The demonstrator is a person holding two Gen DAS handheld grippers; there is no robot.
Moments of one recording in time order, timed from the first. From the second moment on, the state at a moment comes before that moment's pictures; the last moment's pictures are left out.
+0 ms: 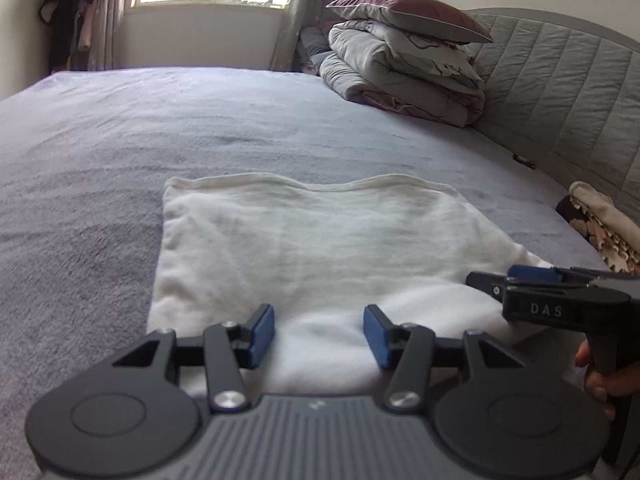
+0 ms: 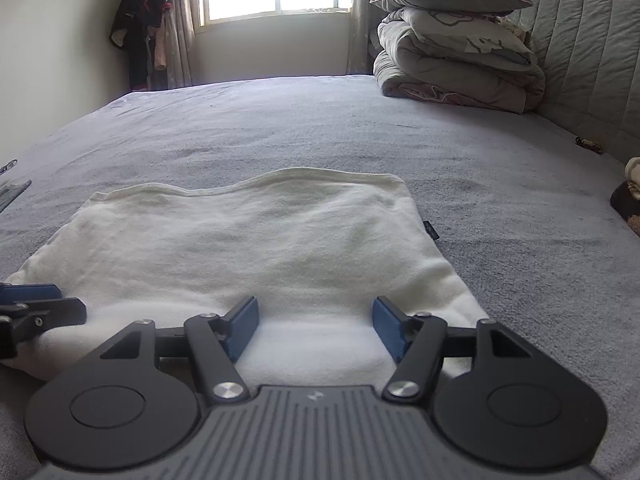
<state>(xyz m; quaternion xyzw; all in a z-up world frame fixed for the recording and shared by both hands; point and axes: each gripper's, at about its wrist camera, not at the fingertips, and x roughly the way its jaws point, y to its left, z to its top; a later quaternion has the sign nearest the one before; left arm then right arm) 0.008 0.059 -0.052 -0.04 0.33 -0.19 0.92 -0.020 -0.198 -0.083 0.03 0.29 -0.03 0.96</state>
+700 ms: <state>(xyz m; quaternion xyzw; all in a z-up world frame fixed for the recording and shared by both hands) 0.001 0.096 -0.032 -0.08 0.33 -0.14 0.93 -0.022 -0.192 -0.086 0.03 0.28 -0.03 0.96</state>
